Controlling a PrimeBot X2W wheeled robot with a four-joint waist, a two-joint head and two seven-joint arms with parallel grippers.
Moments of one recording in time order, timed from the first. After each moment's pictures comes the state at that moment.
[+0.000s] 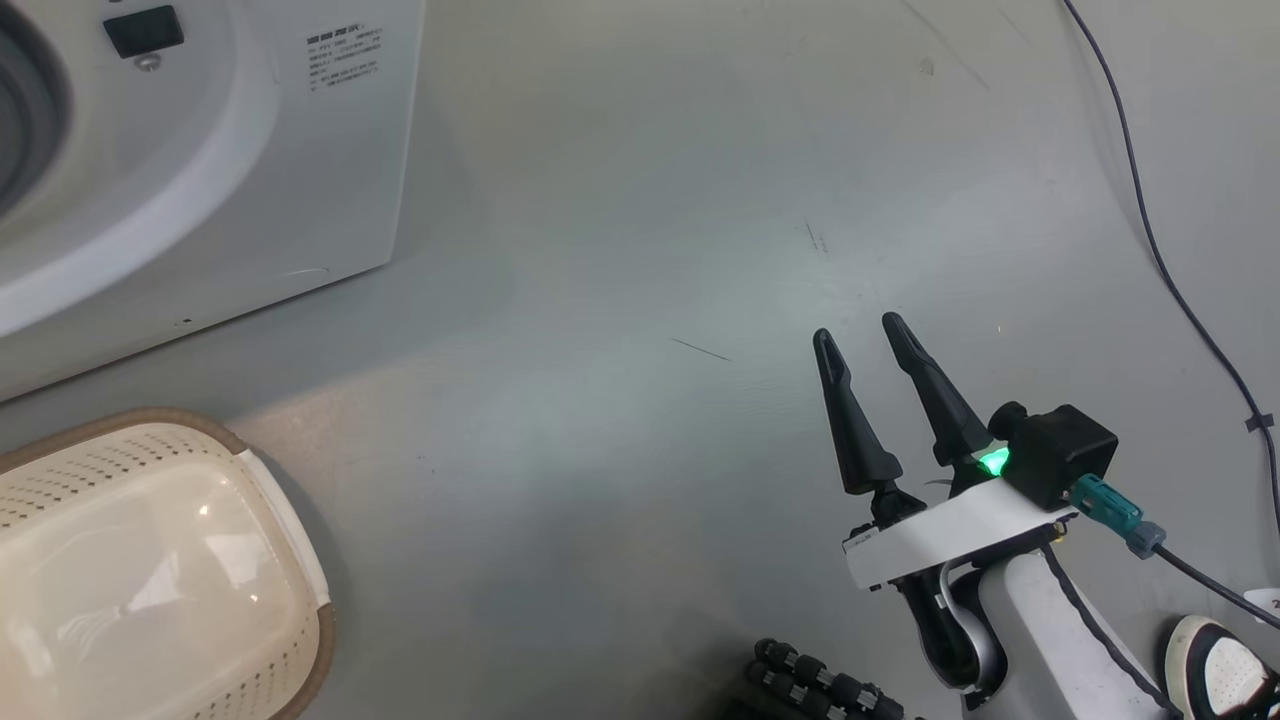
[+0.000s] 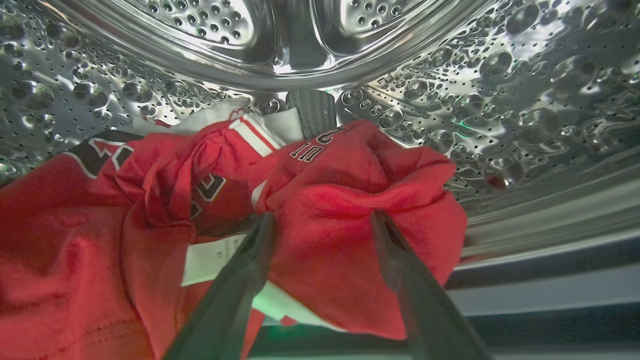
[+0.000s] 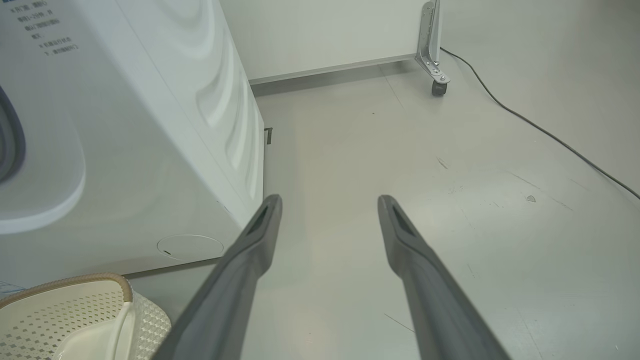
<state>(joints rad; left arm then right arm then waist) -0.86 0.48 0.01 0.49 -0.44 0.06 0.41 -0.20 -0.06 0.37 0.13 0.49 0.03 -0.25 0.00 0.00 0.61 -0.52</state>
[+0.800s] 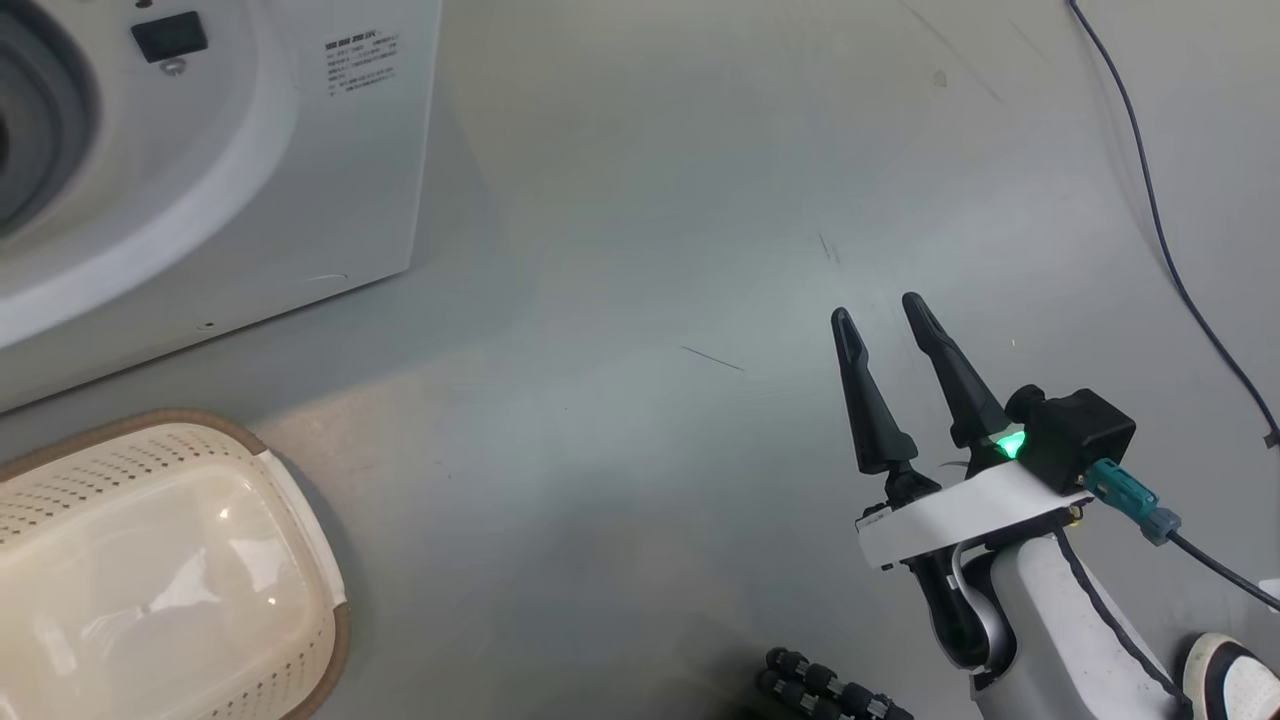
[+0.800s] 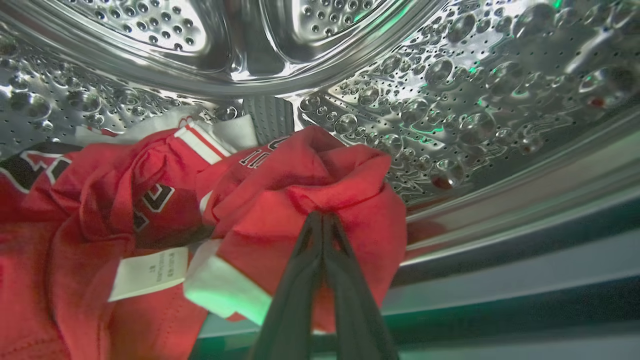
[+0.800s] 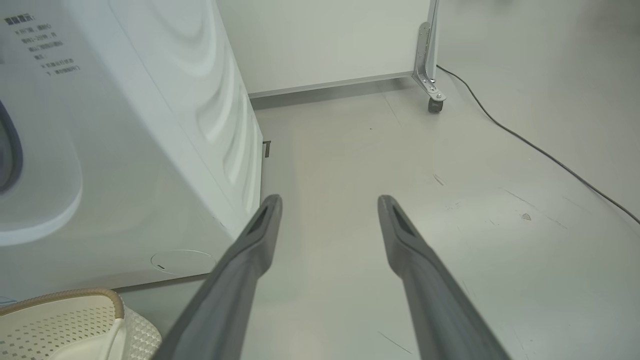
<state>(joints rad) -0.93 0.41 -0.04 0.60 -0.45 -0.02 0.34 -0.22 -0.05 0.33 0.15 0.45 0.04 -0.25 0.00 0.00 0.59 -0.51</state>
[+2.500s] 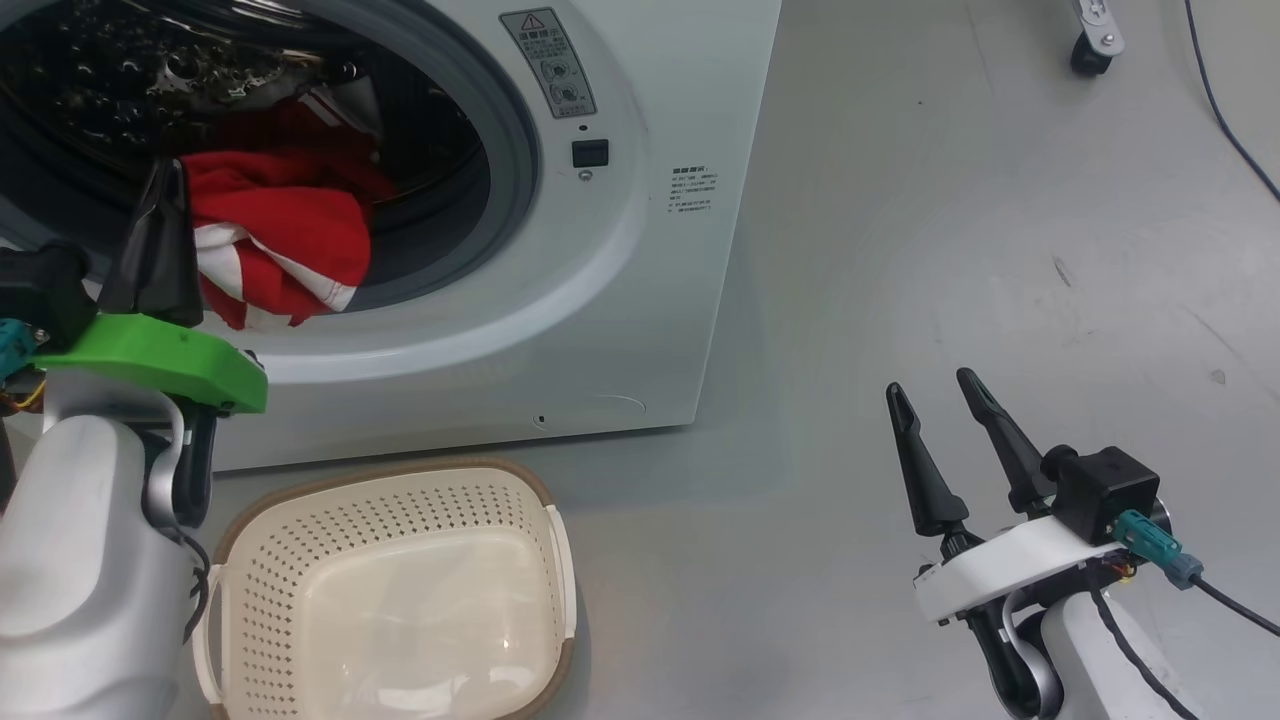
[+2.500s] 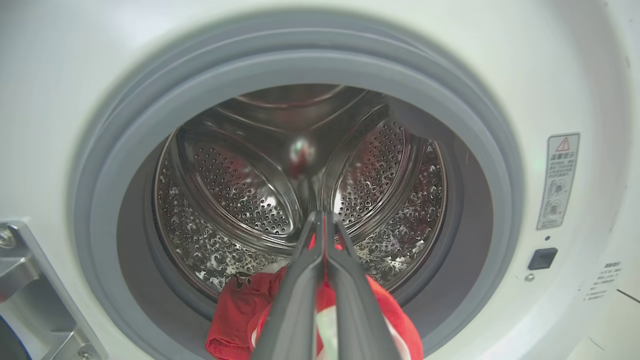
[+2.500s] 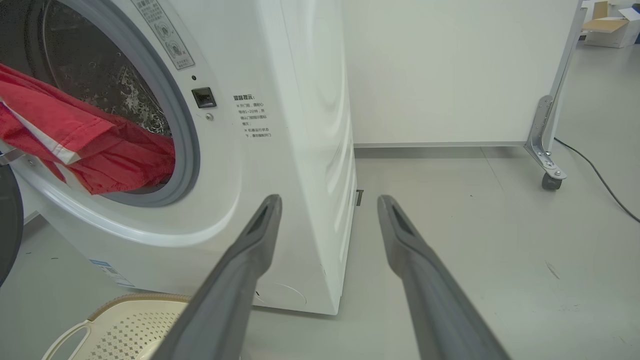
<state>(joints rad) -0.57 0.21 -0.16 0.46 -0.47 -0.12 -0.21 -0.13 -0.12 0.28 0.22 0.39 0.07 -0.25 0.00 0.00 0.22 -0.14</state>
